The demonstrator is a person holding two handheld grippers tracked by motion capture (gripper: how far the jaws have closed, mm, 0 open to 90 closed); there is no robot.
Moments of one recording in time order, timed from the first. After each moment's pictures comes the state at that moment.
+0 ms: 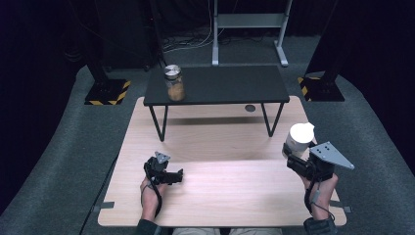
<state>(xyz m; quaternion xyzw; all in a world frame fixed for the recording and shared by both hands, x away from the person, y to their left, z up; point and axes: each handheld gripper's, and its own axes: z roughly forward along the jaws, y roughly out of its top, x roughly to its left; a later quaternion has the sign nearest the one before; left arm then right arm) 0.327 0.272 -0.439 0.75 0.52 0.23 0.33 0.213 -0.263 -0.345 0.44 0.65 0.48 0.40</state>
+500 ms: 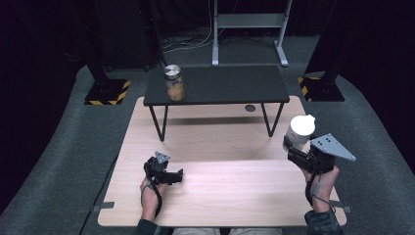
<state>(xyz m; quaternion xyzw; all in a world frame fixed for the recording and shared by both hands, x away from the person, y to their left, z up) 0.327 0.272 -0.438 0.75 0.52 0.23 0.33 0.226 -0.264 -0.332 0.43 0.64 0.48 0.41</state>
